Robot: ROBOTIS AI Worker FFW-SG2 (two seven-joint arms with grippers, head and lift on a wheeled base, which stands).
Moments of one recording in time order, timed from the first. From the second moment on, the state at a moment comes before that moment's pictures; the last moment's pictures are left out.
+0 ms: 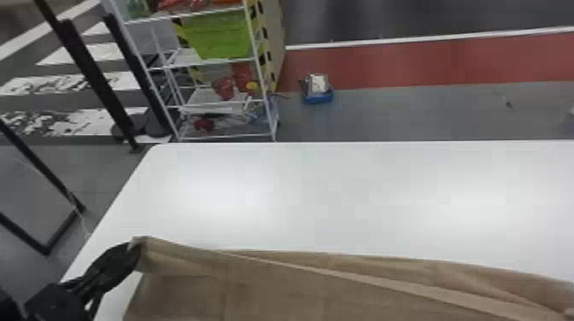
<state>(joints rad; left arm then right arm) 0.51 0.09 0.73 -1.80 0.07 -0.16 -0.93 0.58 -0.39 -0.45 -2.04 0.09 0.22 1.18</state>
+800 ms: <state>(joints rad) 0.57 0.05 0.76 -1.72 0.09 -0.38 -0.92 0.59 -0.42 -0.39 -2.01 0.18 0.28 1.18</state>
